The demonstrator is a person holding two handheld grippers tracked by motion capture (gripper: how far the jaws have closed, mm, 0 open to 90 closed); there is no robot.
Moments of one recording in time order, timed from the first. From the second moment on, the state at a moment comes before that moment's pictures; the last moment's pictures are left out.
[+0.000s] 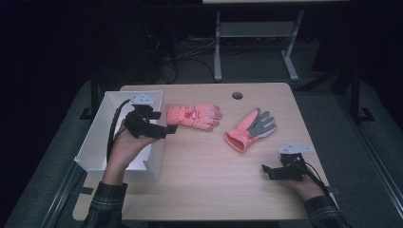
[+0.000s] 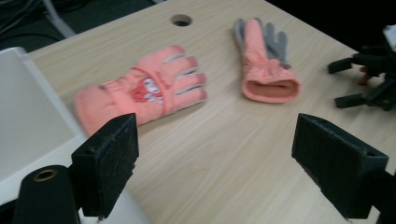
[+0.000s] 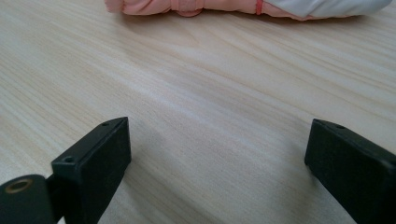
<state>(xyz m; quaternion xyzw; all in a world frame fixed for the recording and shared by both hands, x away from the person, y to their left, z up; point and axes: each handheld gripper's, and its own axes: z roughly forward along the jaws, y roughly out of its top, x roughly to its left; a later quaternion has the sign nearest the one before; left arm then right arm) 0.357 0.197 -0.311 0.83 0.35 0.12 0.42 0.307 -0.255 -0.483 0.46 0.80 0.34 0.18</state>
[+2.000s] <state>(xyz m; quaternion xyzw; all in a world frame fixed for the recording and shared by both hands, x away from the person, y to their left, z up) 0.443 -0.029 -0.410 0.90 0.24 0.05 0.37 0.307 -0.255 -0.483 0.46 0.80 0.34 0.18</state>
